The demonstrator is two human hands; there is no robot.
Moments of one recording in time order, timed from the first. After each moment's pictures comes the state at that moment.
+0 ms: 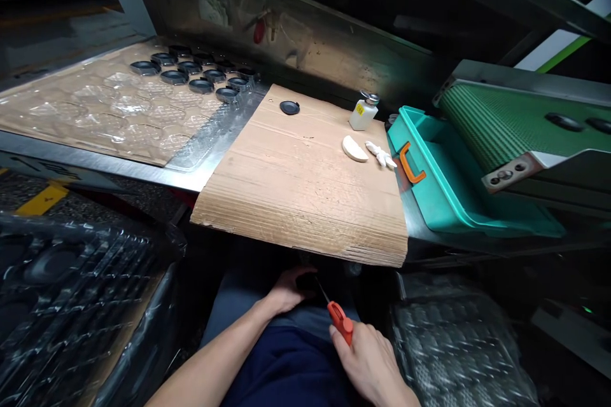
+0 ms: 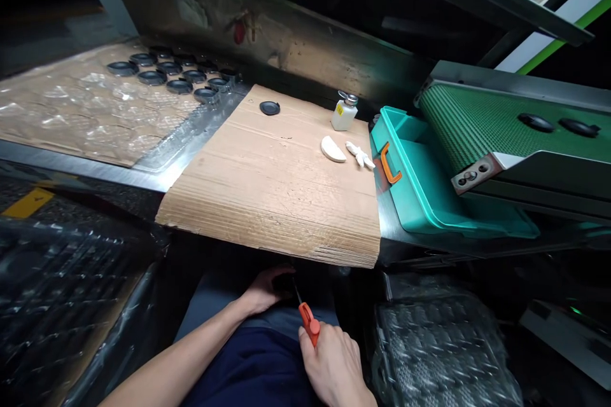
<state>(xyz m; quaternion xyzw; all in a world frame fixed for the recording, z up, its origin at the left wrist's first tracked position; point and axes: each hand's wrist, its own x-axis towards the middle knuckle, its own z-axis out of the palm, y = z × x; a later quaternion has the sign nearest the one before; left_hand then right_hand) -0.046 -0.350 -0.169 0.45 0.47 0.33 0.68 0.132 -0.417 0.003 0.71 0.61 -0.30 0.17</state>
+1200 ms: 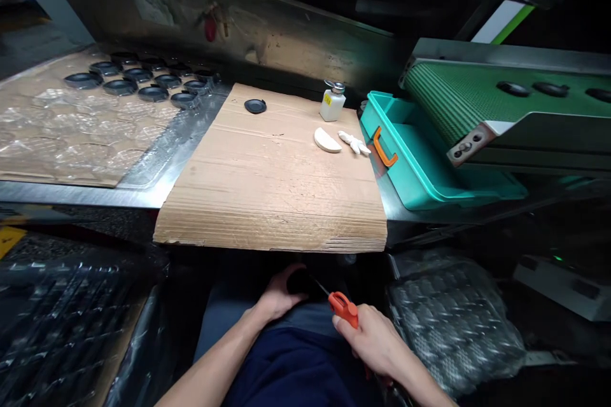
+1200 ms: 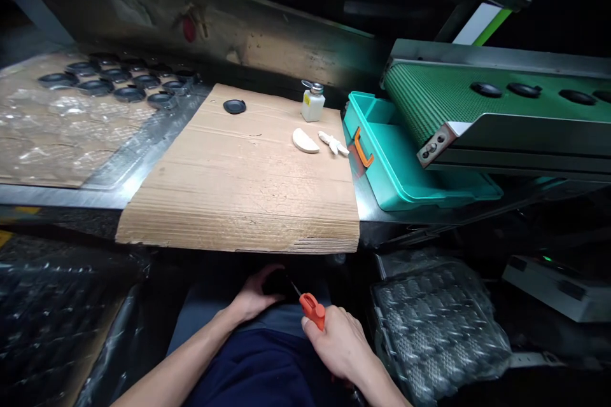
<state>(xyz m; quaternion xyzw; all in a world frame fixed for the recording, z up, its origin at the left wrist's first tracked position) -0.049 -0.352 -0.167 0.56 0.48 0.28 0.61 0.162 -0.407 0.017 0.71 0.59 -0.37 0.10</state>
